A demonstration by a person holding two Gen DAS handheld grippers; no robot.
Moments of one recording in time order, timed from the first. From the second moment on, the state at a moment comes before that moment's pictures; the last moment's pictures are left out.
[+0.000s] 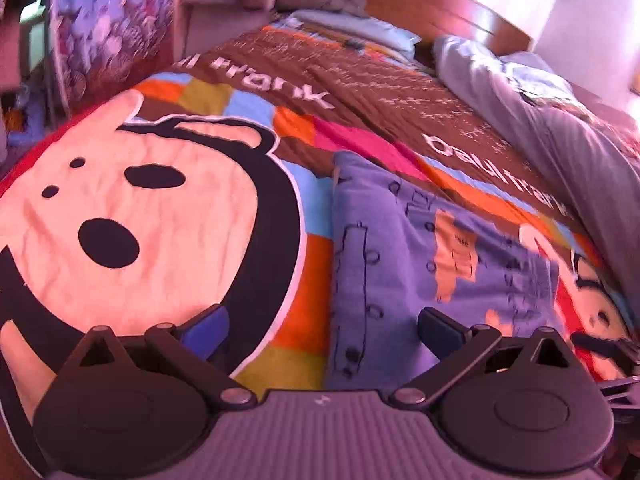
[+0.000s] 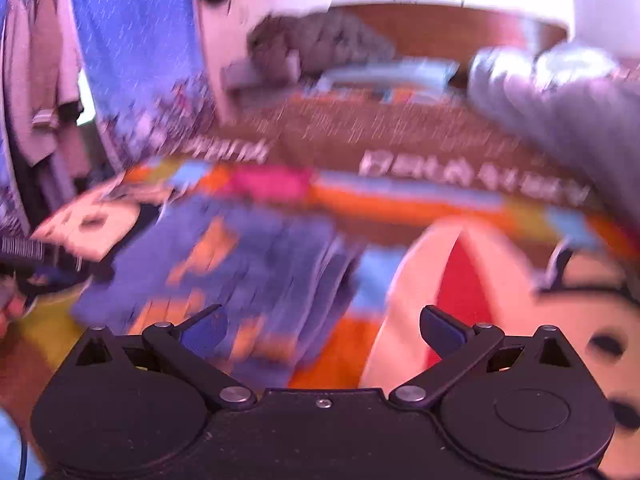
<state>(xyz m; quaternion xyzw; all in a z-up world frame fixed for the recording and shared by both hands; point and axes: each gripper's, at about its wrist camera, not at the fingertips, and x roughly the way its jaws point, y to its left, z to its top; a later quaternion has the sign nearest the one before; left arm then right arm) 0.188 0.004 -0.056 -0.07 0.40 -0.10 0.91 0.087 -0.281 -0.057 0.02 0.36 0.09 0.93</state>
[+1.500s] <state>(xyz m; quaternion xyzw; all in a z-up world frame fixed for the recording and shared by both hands) 0.196 0.009 -0.081 -0.18 0.34 -0.29 0.88 0.206 -0.341 -0.091 0.29 0.34 0.22 0.86</state>
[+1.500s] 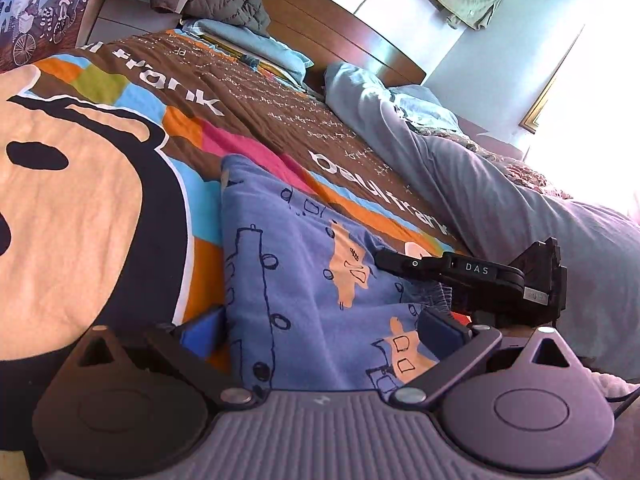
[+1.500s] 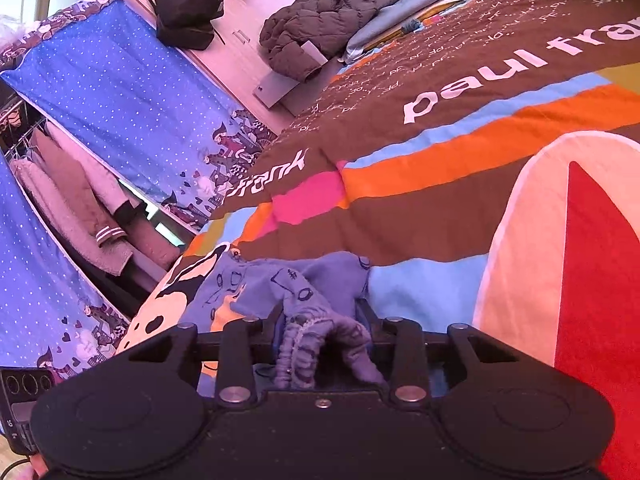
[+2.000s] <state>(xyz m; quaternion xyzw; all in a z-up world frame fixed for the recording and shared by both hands) 0.196 0.031 -0.082 -0.25 0.37 -0.19 0.88 0.201 -0.324 -0.077 0.23 0.34 0.19 0.89</state>
